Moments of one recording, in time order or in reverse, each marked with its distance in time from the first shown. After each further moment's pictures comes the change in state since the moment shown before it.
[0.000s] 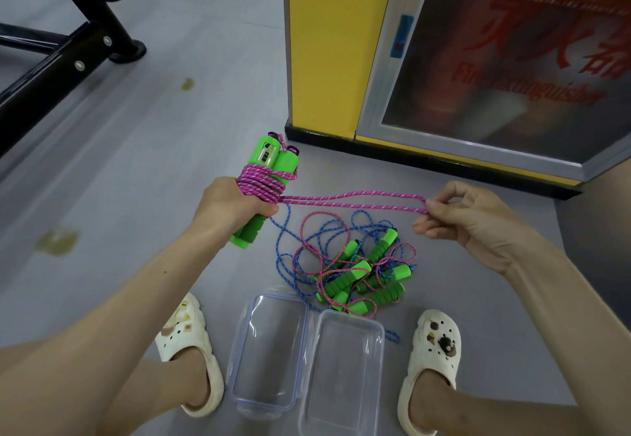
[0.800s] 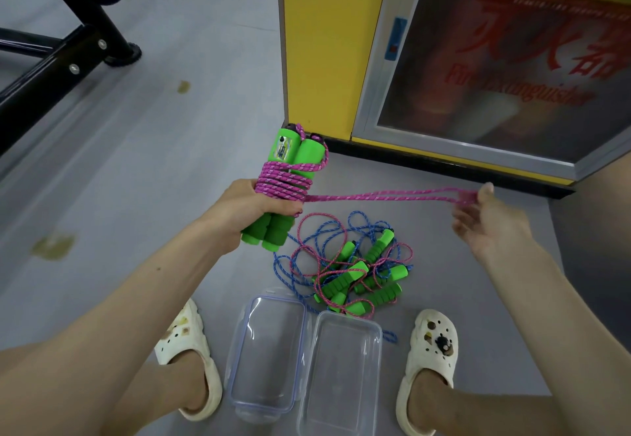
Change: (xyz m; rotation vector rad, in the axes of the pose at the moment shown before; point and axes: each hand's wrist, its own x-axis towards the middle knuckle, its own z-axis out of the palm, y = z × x) left_hand -0.016 0.015 0.007 -0.250 -0.344 0.051; right_hand 0.024 0.013 -0.009 0.349 0.741 0.153
